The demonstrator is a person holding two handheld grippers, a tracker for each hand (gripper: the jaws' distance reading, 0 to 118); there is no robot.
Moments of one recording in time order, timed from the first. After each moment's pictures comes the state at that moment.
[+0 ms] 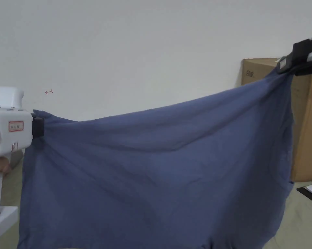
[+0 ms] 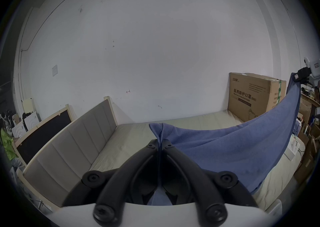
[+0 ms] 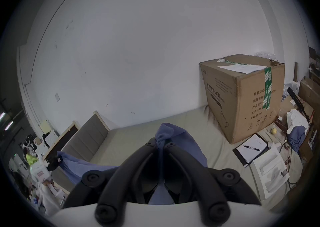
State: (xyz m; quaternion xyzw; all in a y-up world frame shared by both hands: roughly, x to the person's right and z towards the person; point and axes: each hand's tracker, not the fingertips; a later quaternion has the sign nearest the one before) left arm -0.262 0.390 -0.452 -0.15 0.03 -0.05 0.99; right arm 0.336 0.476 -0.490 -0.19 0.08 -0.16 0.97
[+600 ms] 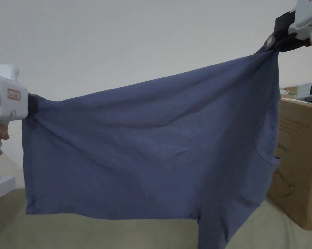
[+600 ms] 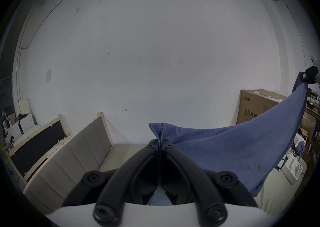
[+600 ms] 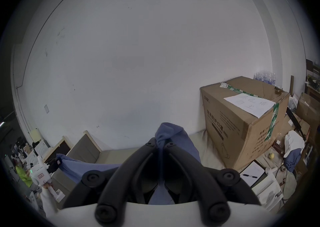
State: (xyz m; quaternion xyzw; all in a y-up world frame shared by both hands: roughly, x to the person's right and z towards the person) left arm -0.274 0.476 -0.656 -0.11 0.03 -0.03 0.99; right arm 0.316 0.587 -0.626 -0.15 0.02 -0.14 0.98
